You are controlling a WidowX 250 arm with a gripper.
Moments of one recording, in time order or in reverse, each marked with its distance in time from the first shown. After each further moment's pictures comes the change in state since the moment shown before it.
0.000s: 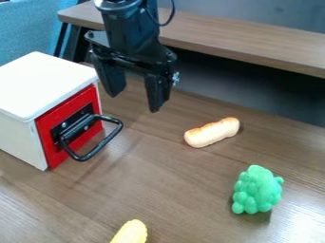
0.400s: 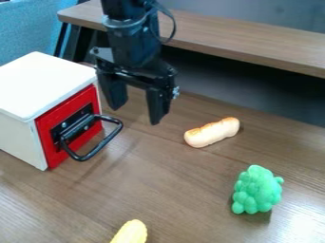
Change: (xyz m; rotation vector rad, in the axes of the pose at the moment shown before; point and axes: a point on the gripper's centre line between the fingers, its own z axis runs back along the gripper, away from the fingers) arm -0.002 0.004 -0.022 -0.013 0.071 0.008
